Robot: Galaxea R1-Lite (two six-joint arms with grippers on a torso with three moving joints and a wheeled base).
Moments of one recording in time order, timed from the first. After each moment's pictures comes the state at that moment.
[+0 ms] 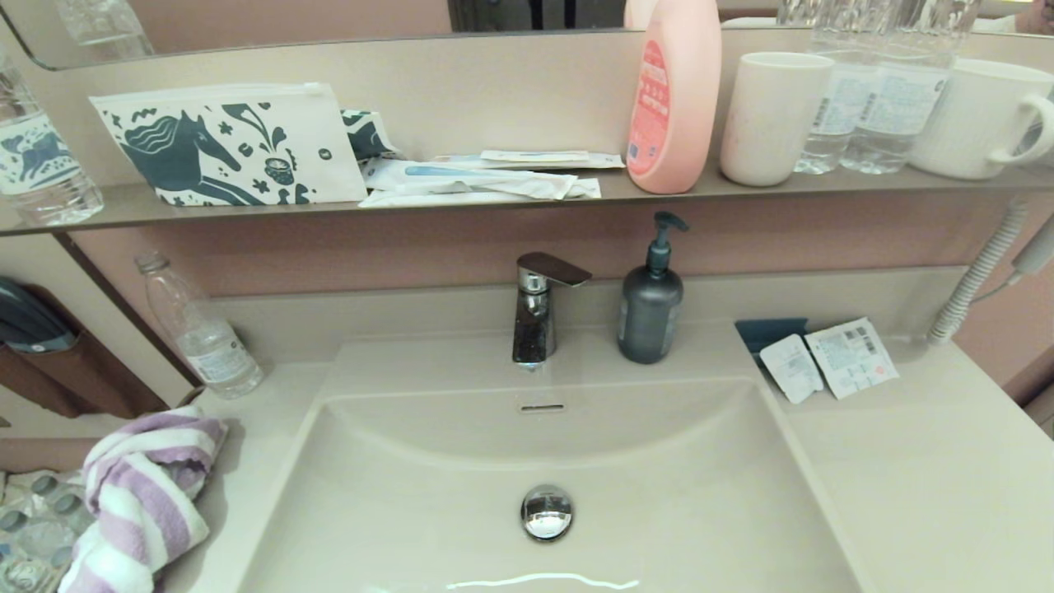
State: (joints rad) left arm 0.00 0.00 -0.03 0.09 -0.02 0.04; right arm 0.00 0.00 0.00 0.00 0.01 -0.02
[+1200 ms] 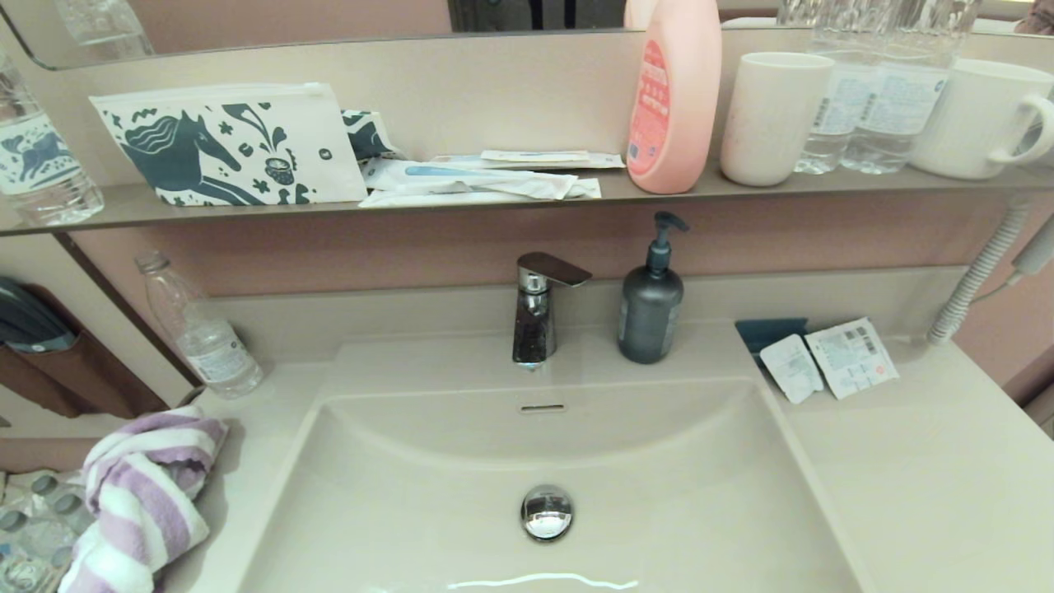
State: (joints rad) left arm 0.01 0.02 -0.05 0.09 0.00 0.04; right arm 0.00 0.00 0.00 0.00 0.01 -0.01
